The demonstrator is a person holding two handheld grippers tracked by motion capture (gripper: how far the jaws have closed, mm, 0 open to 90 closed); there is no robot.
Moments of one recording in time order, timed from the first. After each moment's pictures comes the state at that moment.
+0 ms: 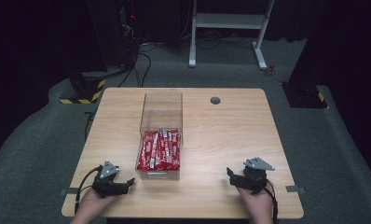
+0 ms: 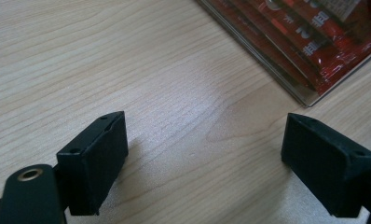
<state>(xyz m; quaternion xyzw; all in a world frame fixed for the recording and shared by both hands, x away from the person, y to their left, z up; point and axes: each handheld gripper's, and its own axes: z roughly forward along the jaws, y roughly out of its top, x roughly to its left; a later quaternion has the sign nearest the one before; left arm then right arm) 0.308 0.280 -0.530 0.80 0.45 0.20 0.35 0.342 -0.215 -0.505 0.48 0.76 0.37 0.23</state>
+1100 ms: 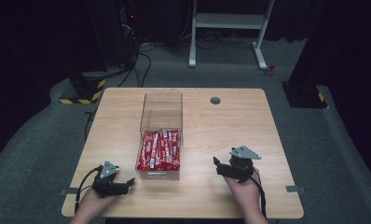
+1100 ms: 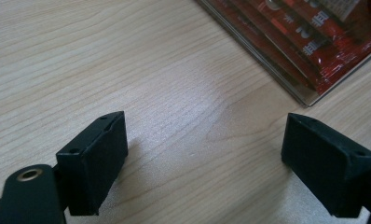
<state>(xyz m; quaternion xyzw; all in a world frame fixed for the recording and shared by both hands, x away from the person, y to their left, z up) 0.309 0.280 -0.530 0.80 0.45 0.20 0.35 0.364 -0.173 -0.477 0.44 0.76 0.41 0.24</state>
